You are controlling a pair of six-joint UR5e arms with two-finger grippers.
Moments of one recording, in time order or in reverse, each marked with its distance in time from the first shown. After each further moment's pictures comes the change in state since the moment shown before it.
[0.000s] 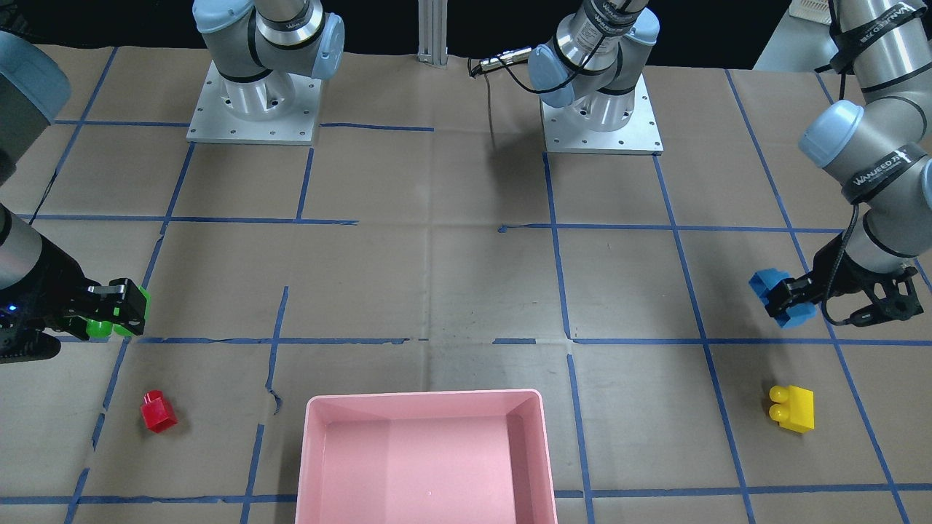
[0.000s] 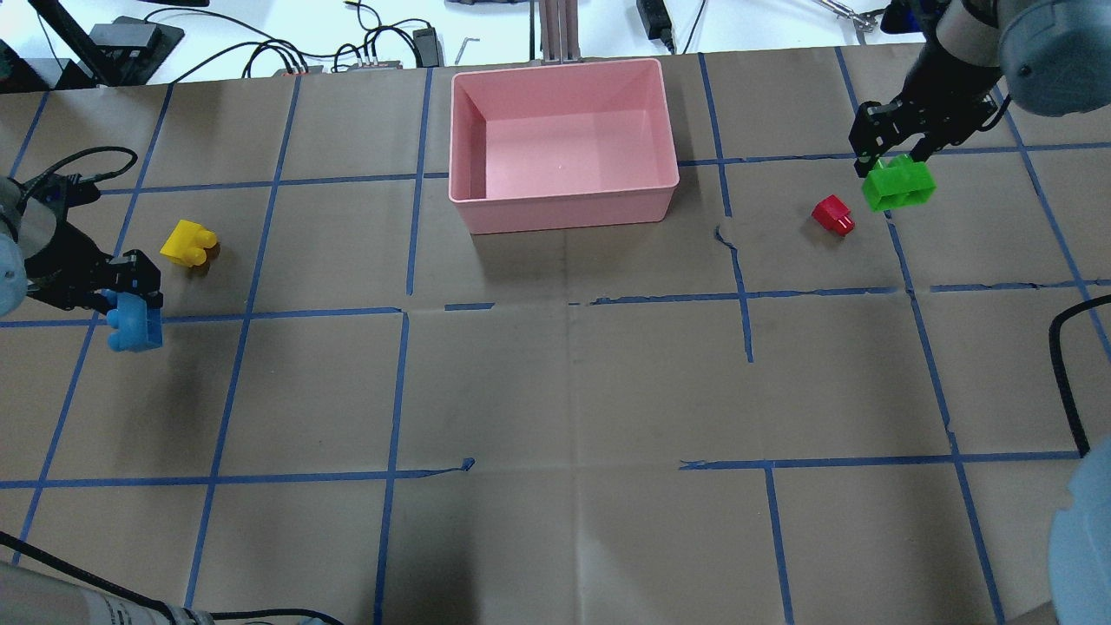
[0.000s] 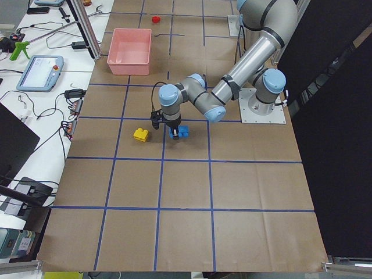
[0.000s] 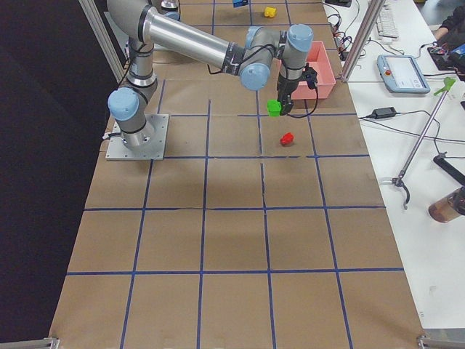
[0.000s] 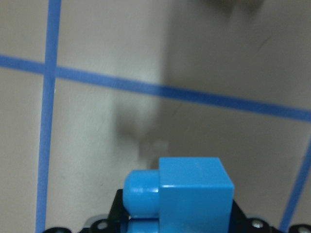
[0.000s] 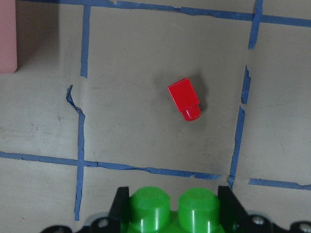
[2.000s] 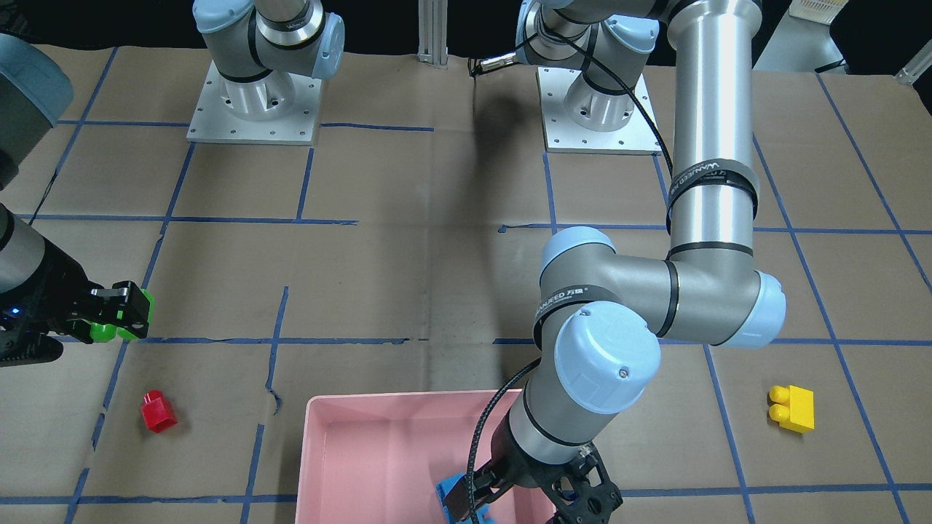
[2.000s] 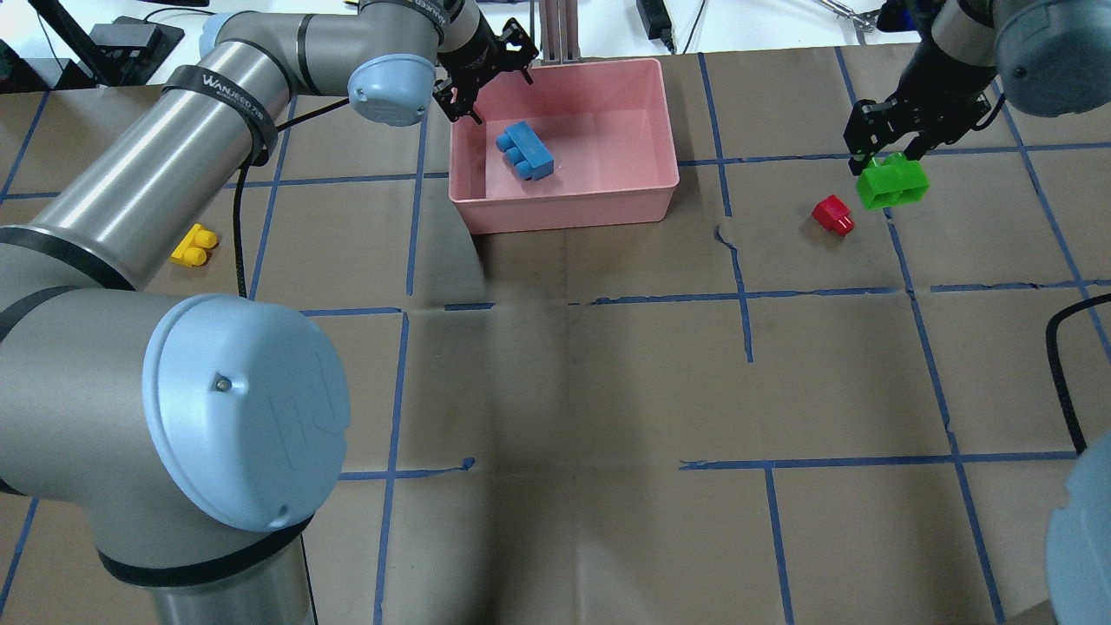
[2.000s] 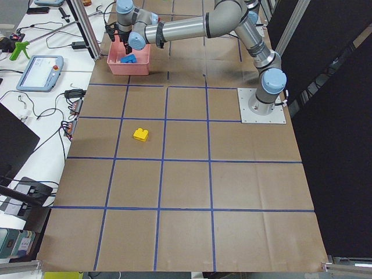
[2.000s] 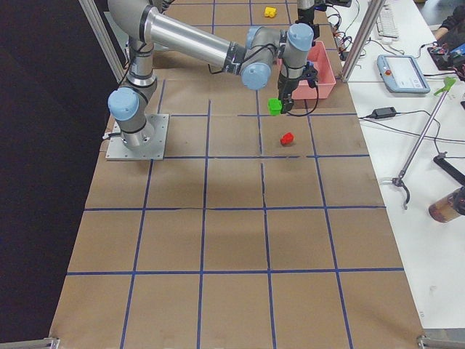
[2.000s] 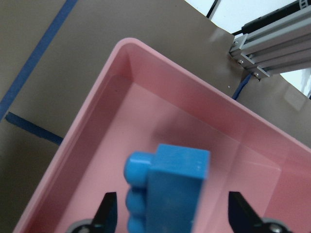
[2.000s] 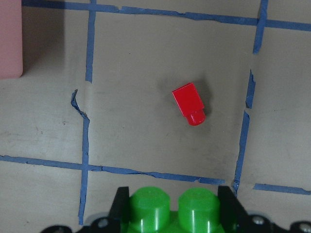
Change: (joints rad) left arm -0.681 -0.455 0.701 0.004 -0.169 -1.012; right arm 0.002 0.005 -0.002 -0.012 0.018 0.002
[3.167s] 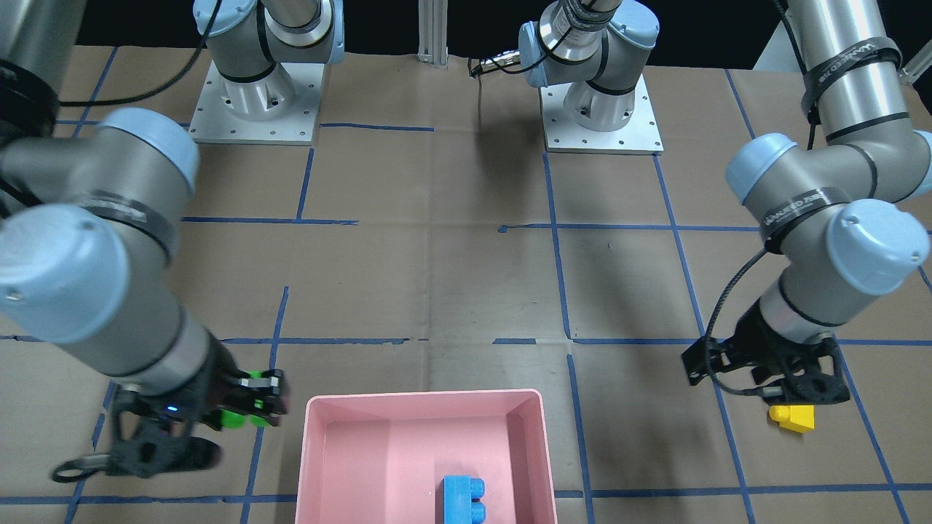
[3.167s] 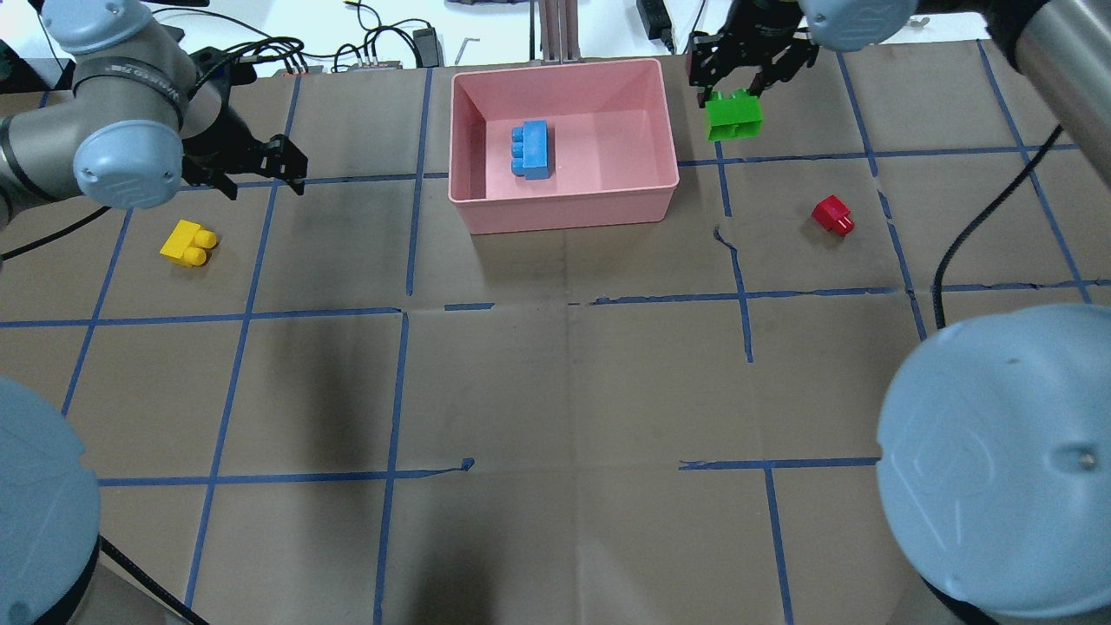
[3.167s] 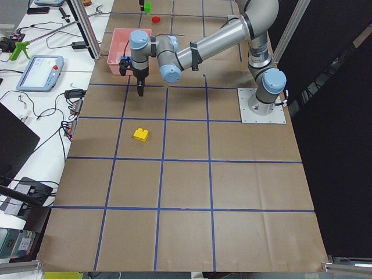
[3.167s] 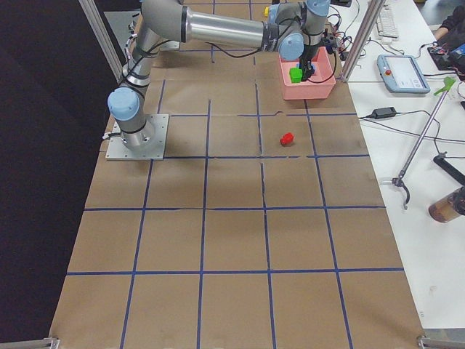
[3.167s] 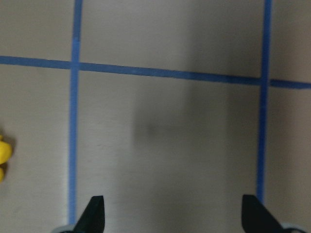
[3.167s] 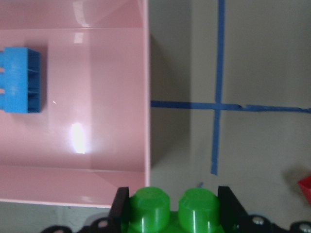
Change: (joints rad) left arm 0.443 0.349 -0.513 -0.021 0.190 1.059; right arm 0.315 0.275 -0.385 0.000 0.038 0.377
